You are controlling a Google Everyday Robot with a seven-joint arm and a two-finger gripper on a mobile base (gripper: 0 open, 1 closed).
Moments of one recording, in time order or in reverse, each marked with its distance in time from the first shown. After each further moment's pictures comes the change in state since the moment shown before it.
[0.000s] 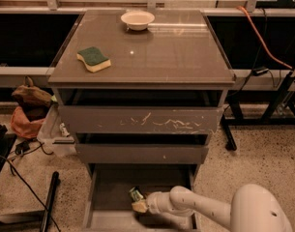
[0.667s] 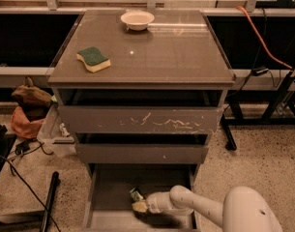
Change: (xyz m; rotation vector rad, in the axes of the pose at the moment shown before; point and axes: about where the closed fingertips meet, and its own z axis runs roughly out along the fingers) arm 0.011 -0.023 0.016 -0.032 -0.001 0.046
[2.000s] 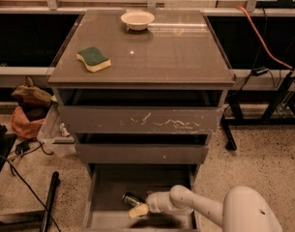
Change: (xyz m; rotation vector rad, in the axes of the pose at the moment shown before) arm 0.000 0.000 0.000 0.000 0.000 0.000
